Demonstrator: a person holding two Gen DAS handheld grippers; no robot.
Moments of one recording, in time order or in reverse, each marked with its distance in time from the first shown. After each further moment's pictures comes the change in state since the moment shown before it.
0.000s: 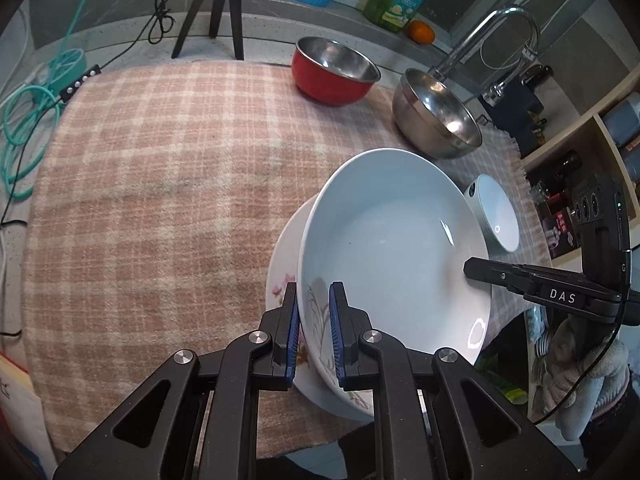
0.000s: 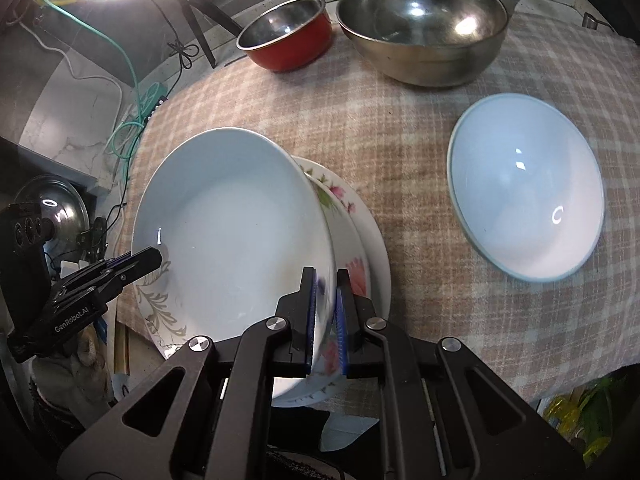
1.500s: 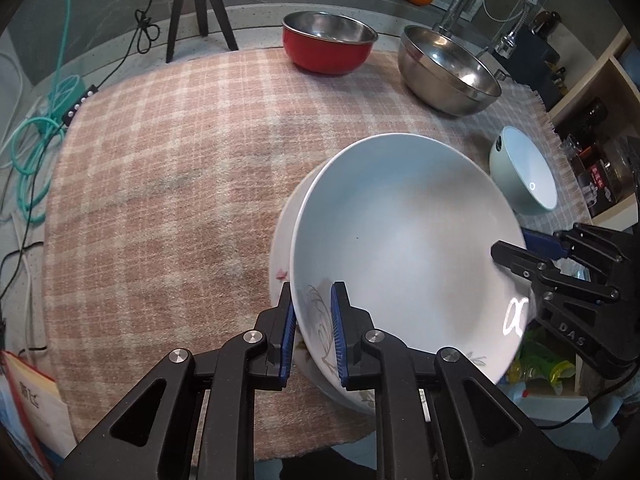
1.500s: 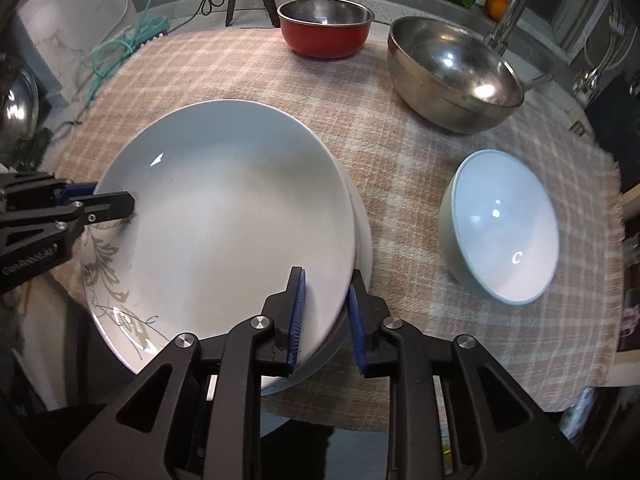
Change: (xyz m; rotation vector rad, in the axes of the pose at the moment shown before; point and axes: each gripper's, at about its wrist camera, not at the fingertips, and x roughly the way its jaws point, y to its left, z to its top) left arm 0.022 -0.020 -0.005 0.128 0.059 0.157; right arm 0.012 0.047 -0.028 -0.352 -0.039 -0.354
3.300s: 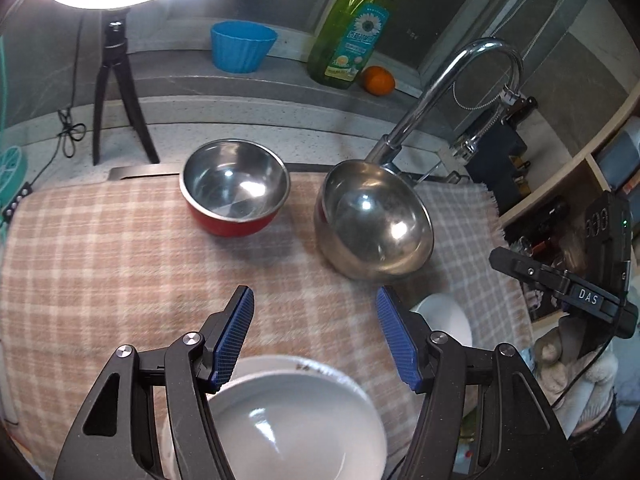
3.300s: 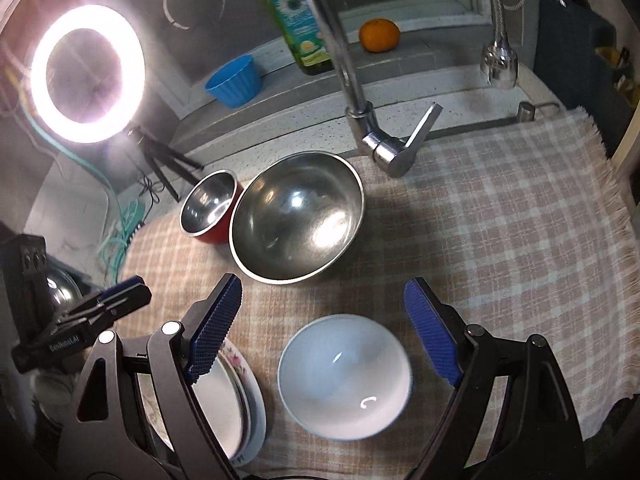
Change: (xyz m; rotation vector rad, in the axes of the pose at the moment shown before) left arm -0.007 -0.053 0.136 -0.100 -0.185 -0.198; right arm -0.034 -0.217 0.078 0.455 -0.204 0.283
